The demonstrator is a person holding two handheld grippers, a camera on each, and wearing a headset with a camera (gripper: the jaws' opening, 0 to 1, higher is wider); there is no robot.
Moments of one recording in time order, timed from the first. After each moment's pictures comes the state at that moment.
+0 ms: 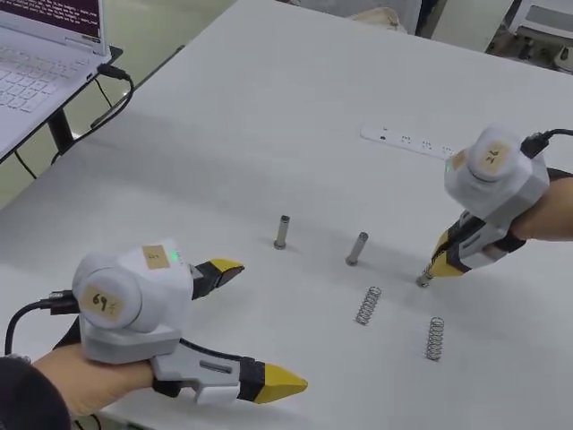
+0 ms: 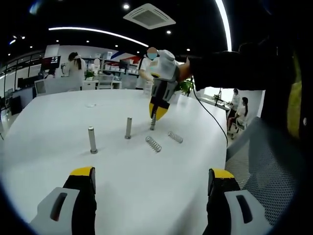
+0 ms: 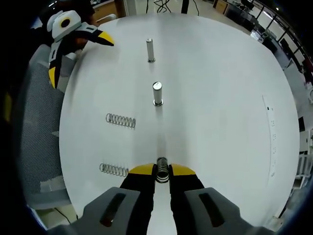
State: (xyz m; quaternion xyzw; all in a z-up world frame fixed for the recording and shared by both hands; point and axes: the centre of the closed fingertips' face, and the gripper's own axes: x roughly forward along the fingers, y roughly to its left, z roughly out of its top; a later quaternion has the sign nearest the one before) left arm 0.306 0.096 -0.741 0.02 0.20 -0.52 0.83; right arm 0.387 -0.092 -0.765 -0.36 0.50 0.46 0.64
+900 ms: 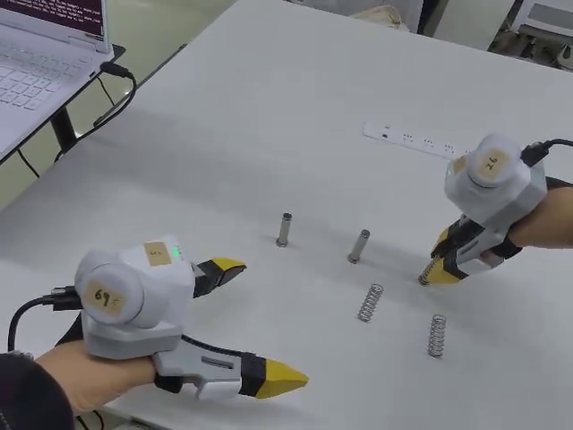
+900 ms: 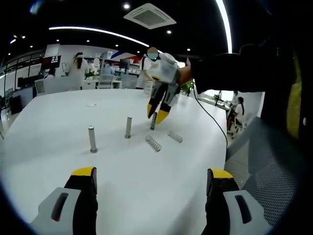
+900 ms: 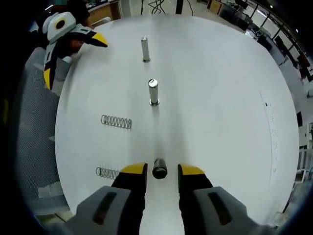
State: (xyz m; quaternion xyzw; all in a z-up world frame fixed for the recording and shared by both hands) left arm 0.303 0.096 -0.741 0.02 0.20 -0.52 0.83; right arm 0.389 -0.096 -0.771 -0.35 0.49 0.44 0.66
